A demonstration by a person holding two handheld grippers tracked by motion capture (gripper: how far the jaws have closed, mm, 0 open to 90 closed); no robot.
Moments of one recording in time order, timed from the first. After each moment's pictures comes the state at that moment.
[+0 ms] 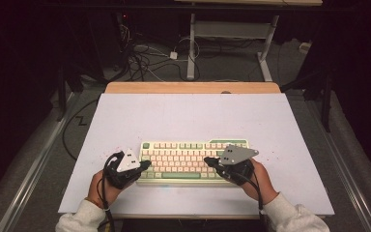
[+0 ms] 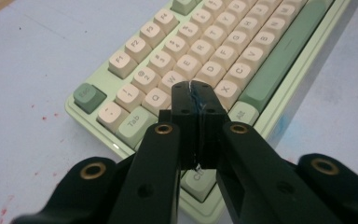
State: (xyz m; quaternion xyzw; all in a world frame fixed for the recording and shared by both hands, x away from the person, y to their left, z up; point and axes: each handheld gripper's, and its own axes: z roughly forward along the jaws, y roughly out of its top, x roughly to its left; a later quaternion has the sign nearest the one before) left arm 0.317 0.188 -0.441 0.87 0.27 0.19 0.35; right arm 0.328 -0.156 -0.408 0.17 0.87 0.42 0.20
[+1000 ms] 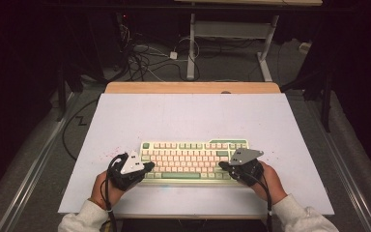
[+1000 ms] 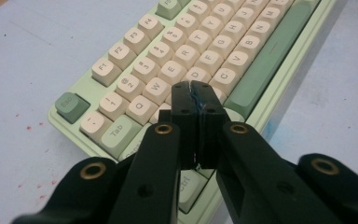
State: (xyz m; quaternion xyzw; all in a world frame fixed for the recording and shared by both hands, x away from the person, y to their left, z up) left arm 0.313 0.175 -0.439 0.88 0.25 0.19 0.36; right arm 0.342 -0.192 -0.442 0.21 0.89 0.34 0.19
